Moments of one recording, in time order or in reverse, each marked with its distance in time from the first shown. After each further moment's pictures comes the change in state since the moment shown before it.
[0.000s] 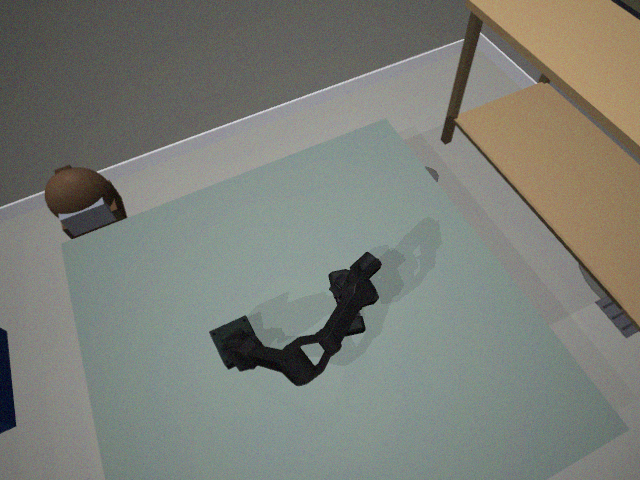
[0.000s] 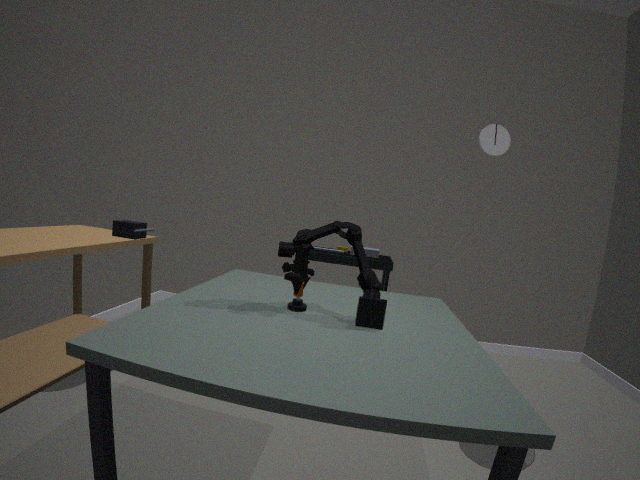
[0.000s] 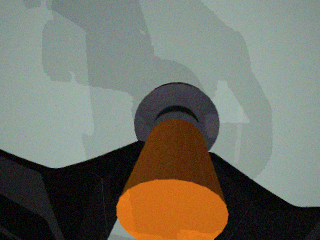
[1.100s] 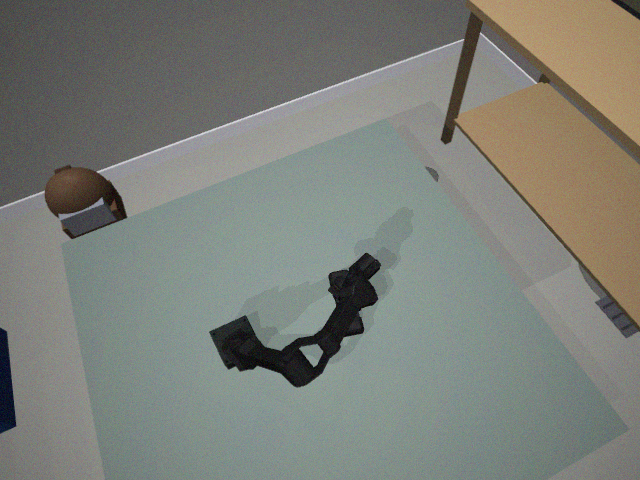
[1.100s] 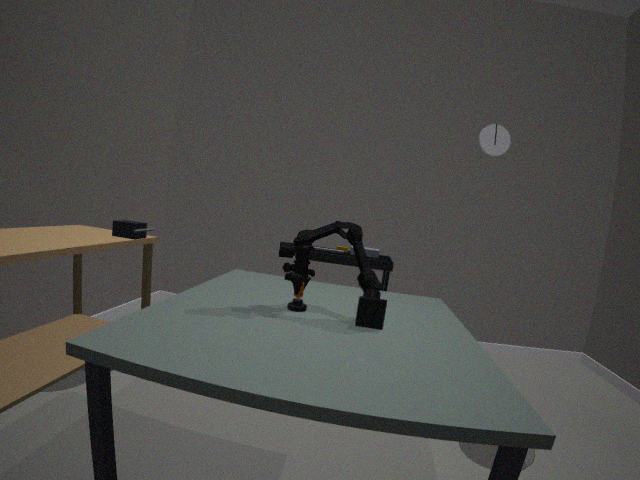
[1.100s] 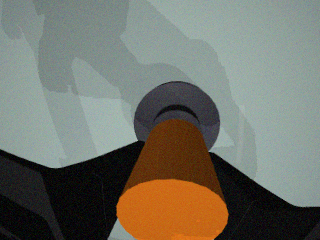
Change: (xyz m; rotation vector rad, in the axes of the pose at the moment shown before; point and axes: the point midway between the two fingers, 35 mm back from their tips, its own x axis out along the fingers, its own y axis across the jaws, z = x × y) arm 0.001 0.000 -0.002 0.020 -0.007 0.005
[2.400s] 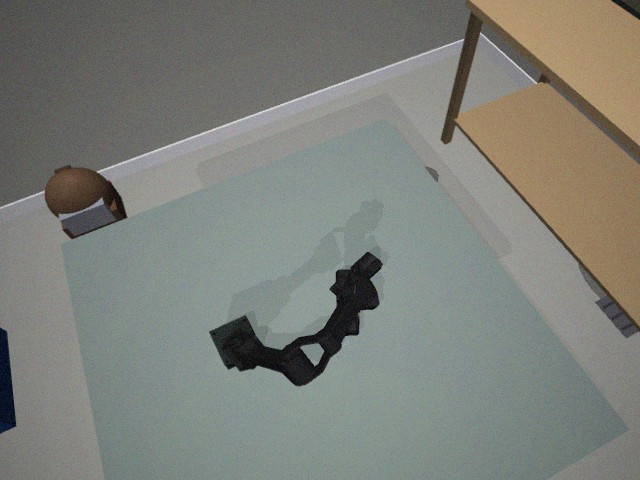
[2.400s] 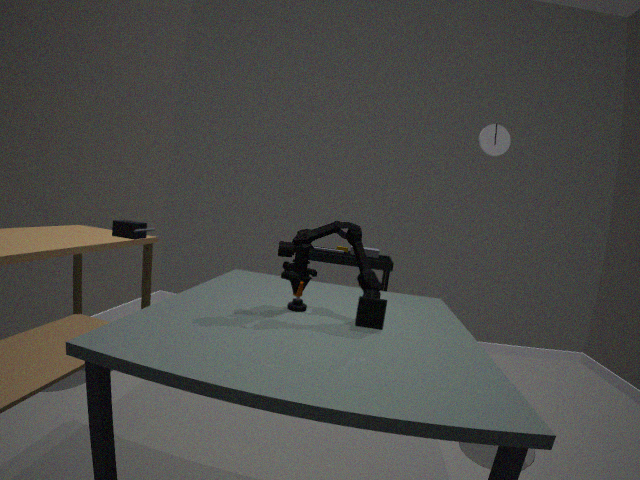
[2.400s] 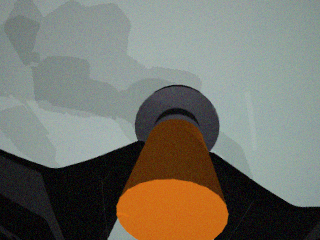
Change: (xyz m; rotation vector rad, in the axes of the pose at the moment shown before) arm -0.002 0.000 0.004 0.205 0.002 -0.002
